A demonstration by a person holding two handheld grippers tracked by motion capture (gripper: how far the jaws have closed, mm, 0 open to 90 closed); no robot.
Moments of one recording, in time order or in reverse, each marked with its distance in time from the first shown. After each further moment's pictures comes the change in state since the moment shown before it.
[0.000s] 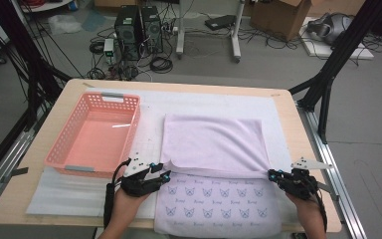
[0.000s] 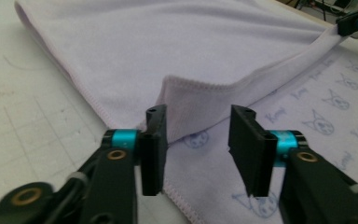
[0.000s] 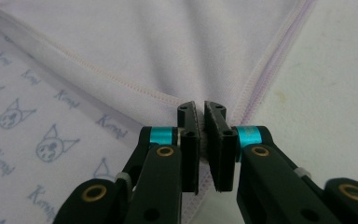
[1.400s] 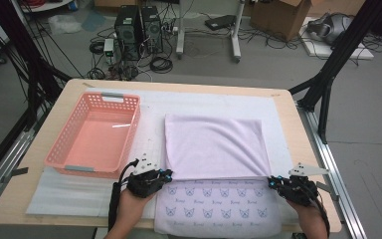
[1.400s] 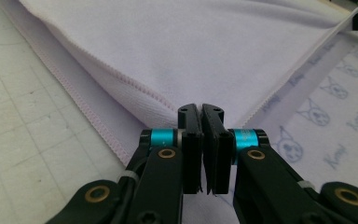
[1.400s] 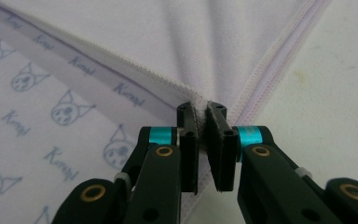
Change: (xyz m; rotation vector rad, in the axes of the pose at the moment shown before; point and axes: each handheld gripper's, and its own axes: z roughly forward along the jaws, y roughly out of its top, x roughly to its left) left arm -0.013 -0.002 0.005 0.086 -0.002 -0.058; right arm 0.011 -0.009 -0.008 0.049 0.007 -0.074
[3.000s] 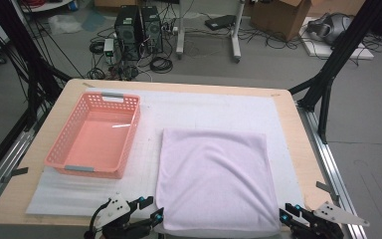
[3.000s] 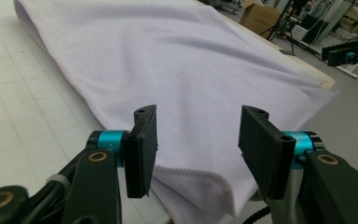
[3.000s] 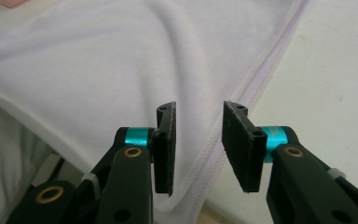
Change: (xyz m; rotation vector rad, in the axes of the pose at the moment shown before) left arm -0.043 -0.046 -0.076 -0.154 -0.056 -0.067; right arm 0.055 -0.050 -0.071 -0.130 -0.032 0.103
